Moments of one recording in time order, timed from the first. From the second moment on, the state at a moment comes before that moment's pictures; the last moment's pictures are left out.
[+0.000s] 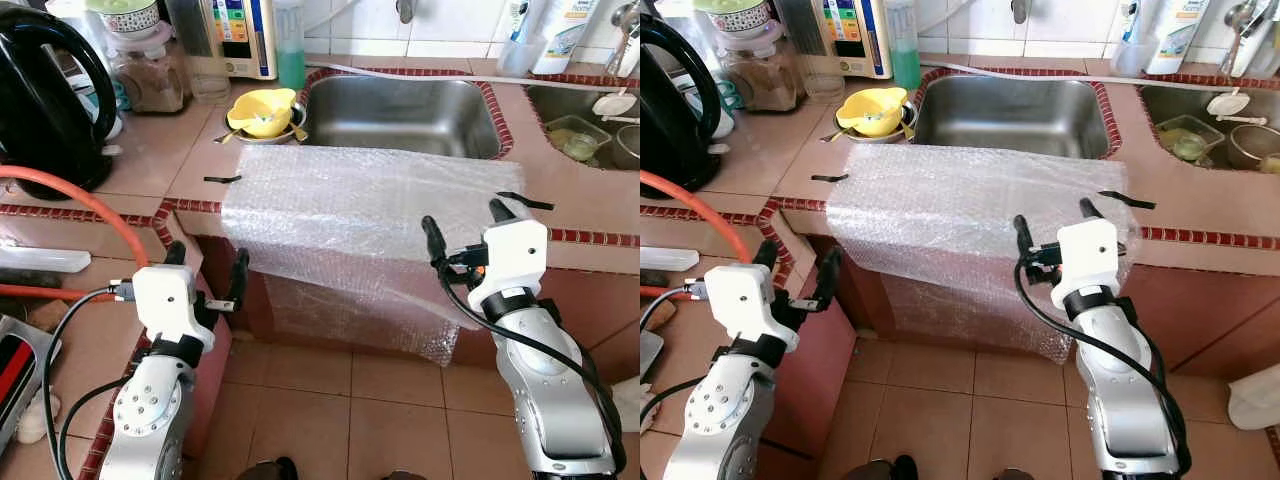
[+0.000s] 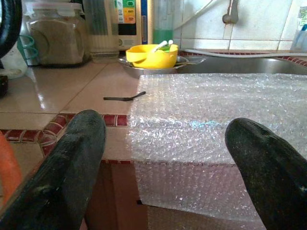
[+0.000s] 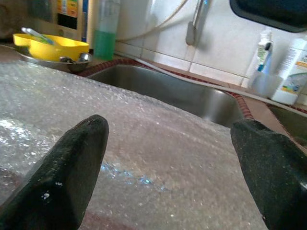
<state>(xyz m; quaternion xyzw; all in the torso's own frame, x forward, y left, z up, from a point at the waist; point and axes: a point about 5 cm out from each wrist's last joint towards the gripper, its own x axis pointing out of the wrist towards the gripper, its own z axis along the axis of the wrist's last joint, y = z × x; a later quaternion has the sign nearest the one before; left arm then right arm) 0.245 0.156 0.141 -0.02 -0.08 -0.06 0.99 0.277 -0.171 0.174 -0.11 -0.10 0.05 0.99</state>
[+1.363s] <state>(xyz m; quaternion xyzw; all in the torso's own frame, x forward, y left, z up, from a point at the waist) 0.252 0.177 0.126 0.00 -0.06 0.05 1.00 0.303 -0.140 0.164 -0.10 -0.08 0.10 0.99</state>
